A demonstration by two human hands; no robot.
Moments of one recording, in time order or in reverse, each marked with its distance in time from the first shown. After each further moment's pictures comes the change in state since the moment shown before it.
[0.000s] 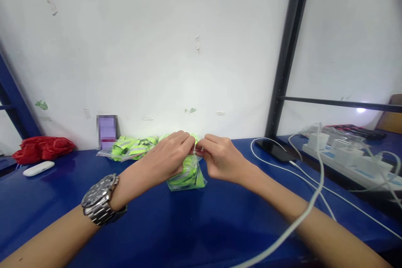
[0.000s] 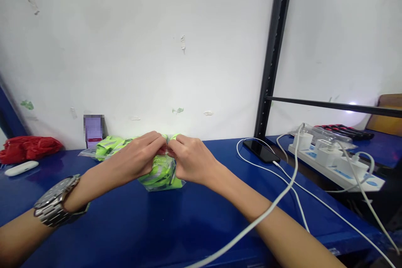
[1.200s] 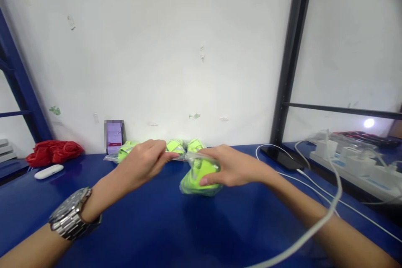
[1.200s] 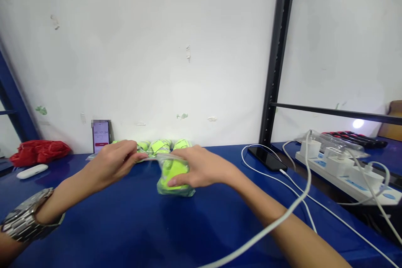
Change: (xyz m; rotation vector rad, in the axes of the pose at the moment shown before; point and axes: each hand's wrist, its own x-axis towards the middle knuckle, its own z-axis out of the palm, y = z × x) left_hand -0.043 -0.033 -0.006 -0.009 0.183 -0.171; right_hand 0.016 0.002 -0.041 0.272 -0.589 0.194
